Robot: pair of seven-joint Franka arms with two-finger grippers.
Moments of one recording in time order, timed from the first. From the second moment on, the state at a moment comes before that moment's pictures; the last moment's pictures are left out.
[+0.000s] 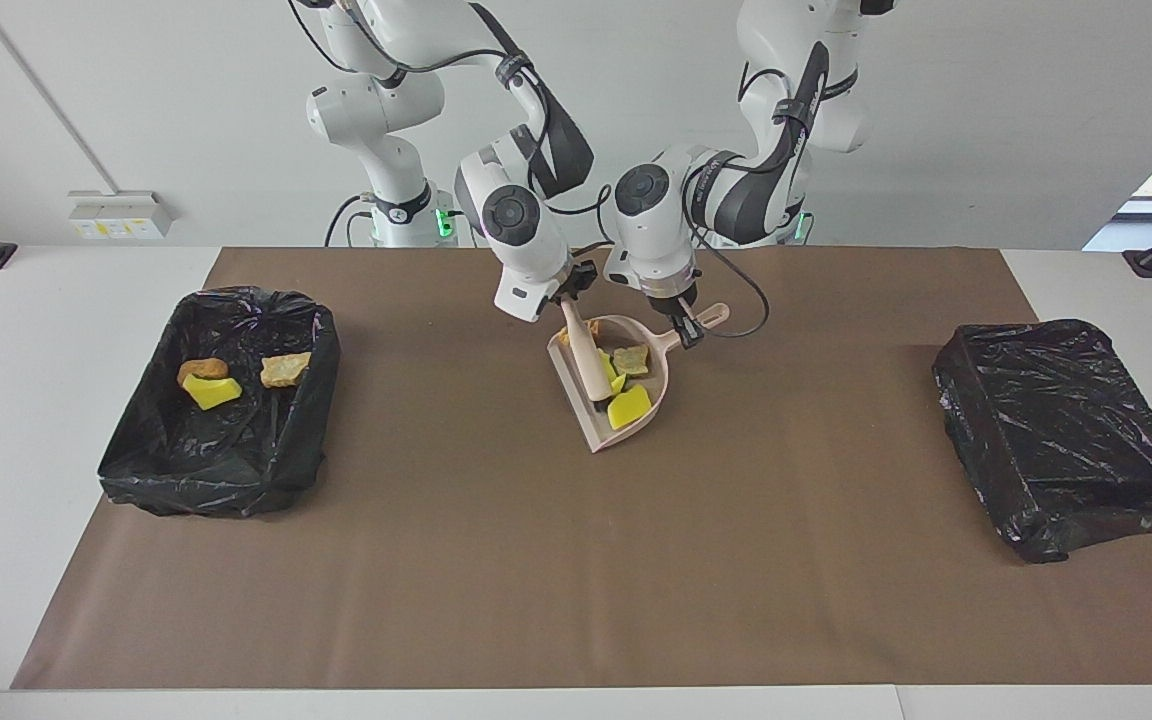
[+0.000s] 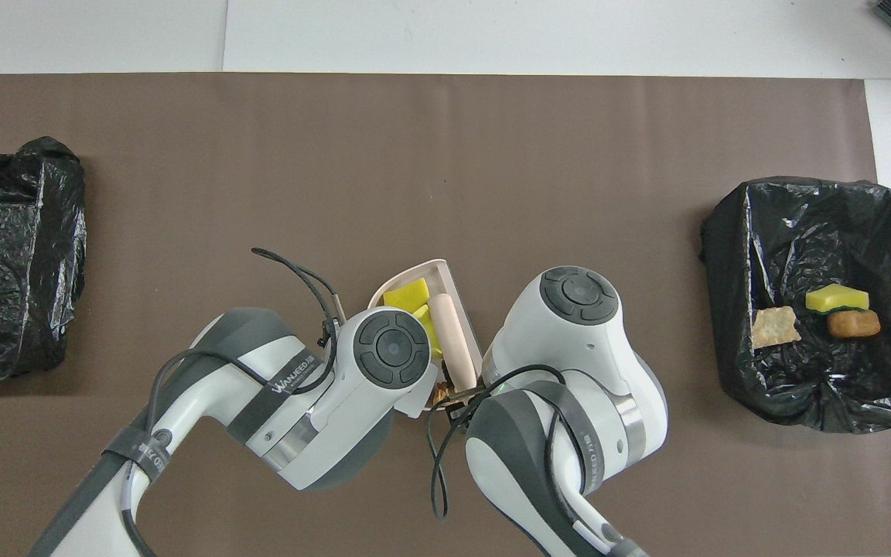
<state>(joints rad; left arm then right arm) -0.67 0.13 -0.03 -2.06 0.22 1.97 0.49 0.42 0.10 0.12 -2.04 0.39 1.84 0.11</state>
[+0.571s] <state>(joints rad) -0.66 0.13 -0.03 -2.07 0.22 2.00 0.49 0.25 0.03 0.12 -2.04 0.49 1.73 -0.01</state>
